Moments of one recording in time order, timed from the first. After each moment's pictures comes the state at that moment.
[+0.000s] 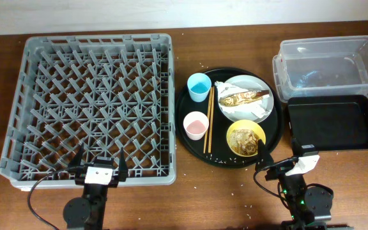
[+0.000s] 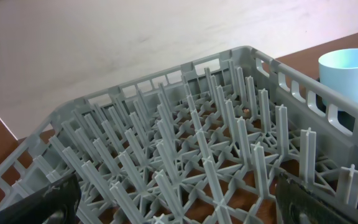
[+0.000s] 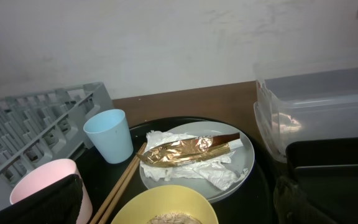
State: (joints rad) left arm 0.02 0.01 0.01 -0.07 0.07 0.29; right arm 0.02 0.01 0.01 -0.06 -0.13 0.20
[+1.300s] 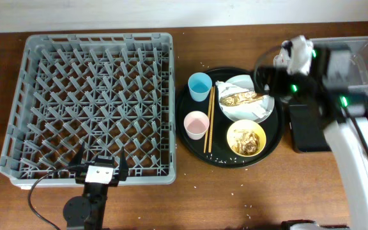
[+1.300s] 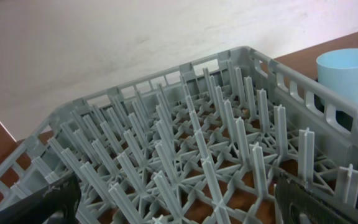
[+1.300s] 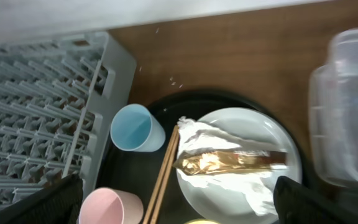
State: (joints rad) left arm 0.02 0.02 0.01 -0.07 0.08 0.29; right arm 0.02 1.42 1.39 -0.72 -0.32 0.14
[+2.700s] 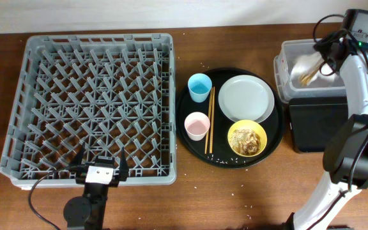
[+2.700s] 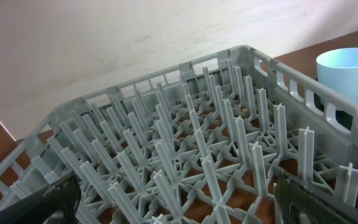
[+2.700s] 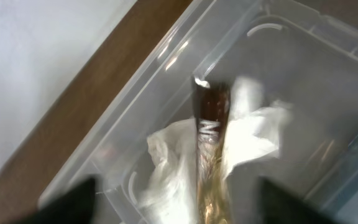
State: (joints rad) left arm 0.02 0.02 0.01 -0.07 0.08 0.29; right arm -0.29 2.08 1.82 -0.63 0.09 0.57
